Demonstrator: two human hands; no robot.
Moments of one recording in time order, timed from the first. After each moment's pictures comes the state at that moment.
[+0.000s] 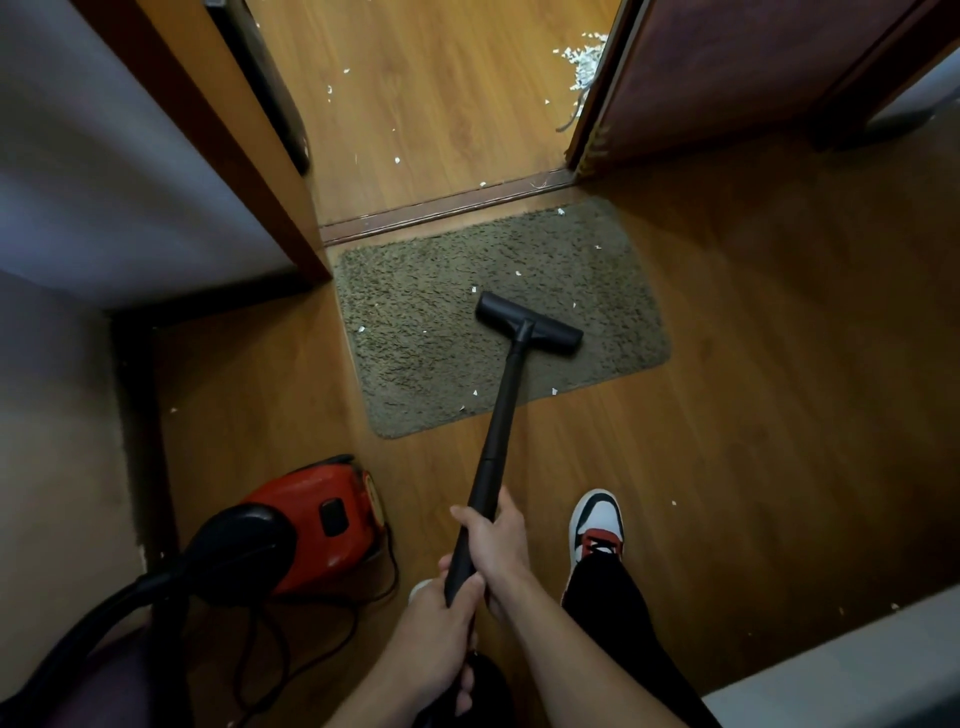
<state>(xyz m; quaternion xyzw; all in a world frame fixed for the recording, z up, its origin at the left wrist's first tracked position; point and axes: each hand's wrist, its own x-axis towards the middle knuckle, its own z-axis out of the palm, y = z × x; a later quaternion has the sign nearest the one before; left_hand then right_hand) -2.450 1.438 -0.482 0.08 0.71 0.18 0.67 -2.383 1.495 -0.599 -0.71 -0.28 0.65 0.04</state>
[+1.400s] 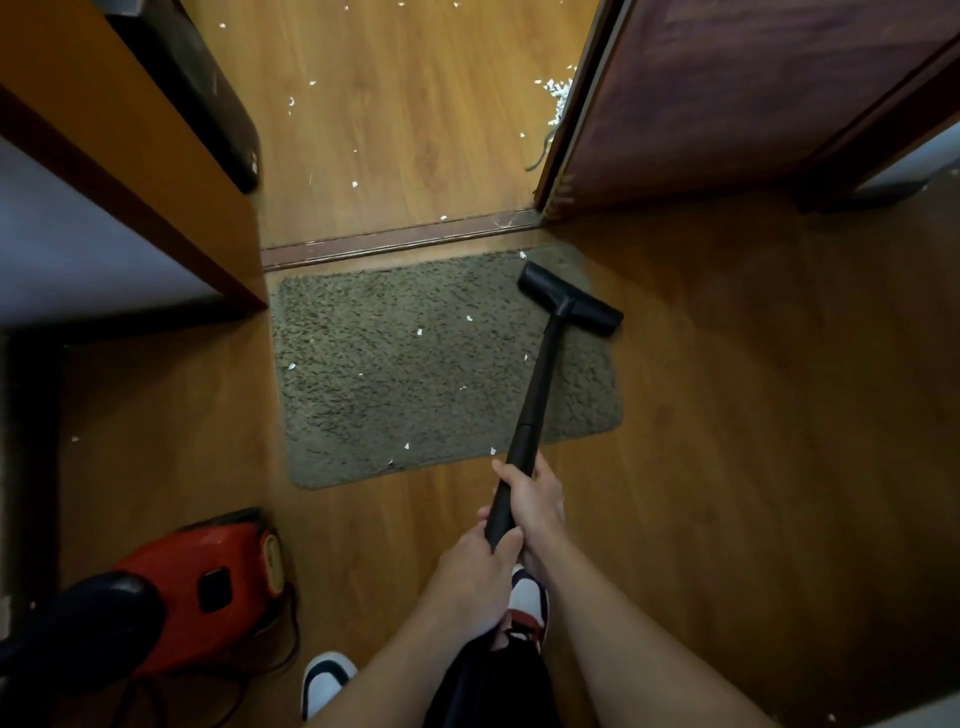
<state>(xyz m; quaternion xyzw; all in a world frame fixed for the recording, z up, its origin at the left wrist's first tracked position) -2.357 1.645 -0.522 0.12 0.72 0.17 0.66 -2.288 1.720 -0.600 -0.69 -0.27 0.66 0.12</state>
